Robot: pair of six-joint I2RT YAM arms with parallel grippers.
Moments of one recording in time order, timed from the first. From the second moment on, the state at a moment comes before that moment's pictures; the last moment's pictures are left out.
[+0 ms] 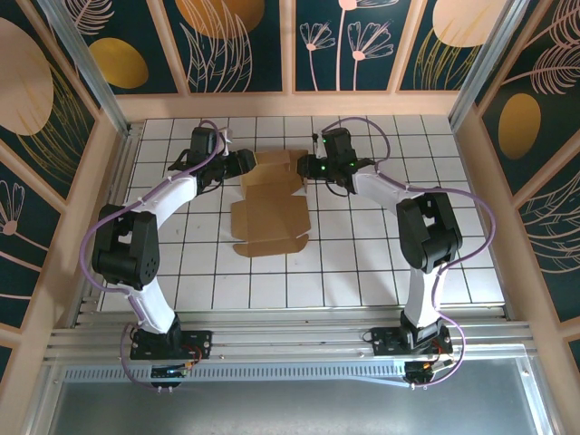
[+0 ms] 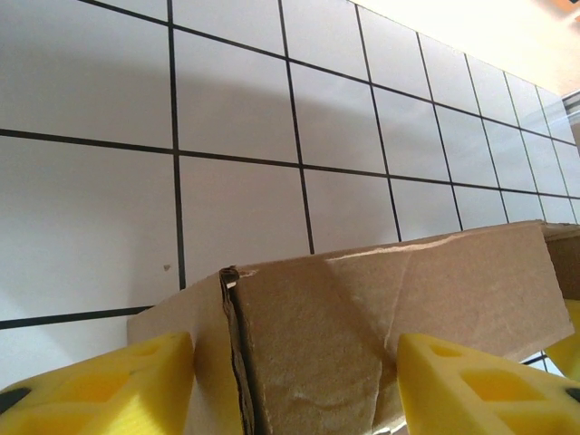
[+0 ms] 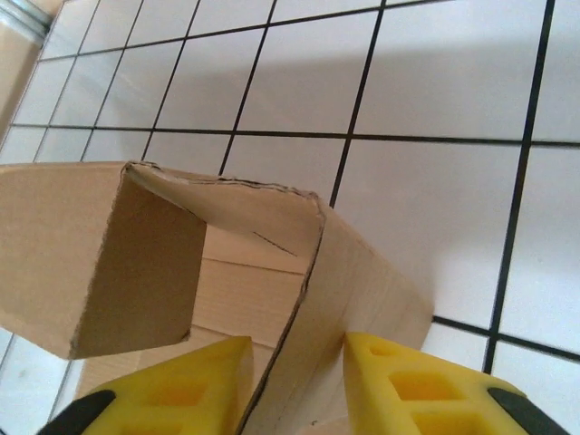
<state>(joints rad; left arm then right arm) -0.26 1.78 1.27 -0.16 0.31 -0.52 0.47 1.93 1.40 -0.15 -0.24 0.44</state>
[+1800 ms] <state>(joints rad) -0.26 1.78 1.27 -0.16 0.31 -0.52 0.60 2.00 1.44 -0.29 -0.34 0.73</state>
